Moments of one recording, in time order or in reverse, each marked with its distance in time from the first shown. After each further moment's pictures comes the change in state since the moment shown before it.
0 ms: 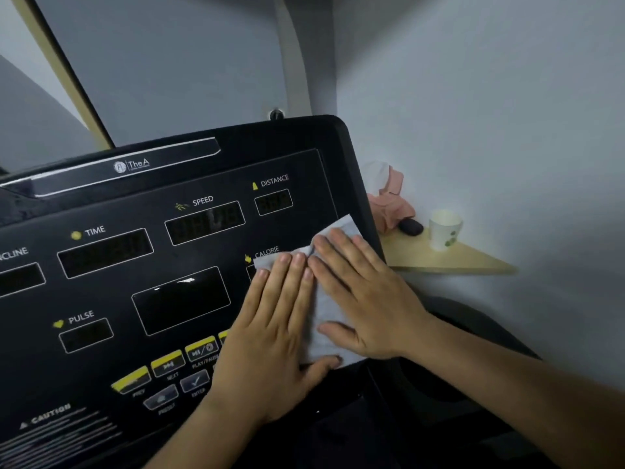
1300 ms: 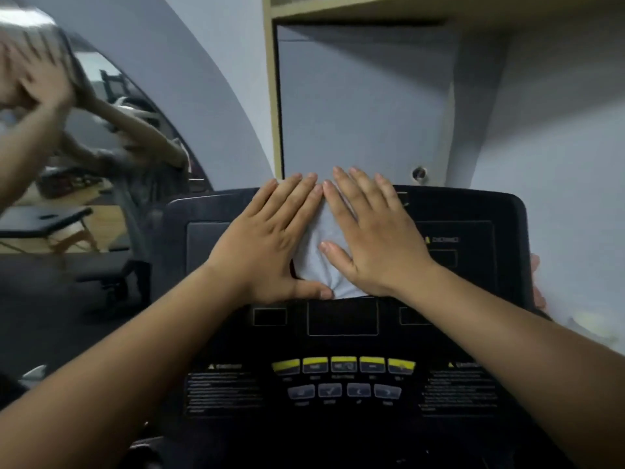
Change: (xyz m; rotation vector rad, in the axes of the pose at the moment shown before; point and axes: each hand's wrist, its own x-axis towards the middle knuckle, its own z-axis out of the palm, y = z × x) left_hand -0.017 -0.192 -0.097 0.213 -0.016 -0.204; right_hand 0.215 -0.063 -0.053 -0.045 0.080 -0.056
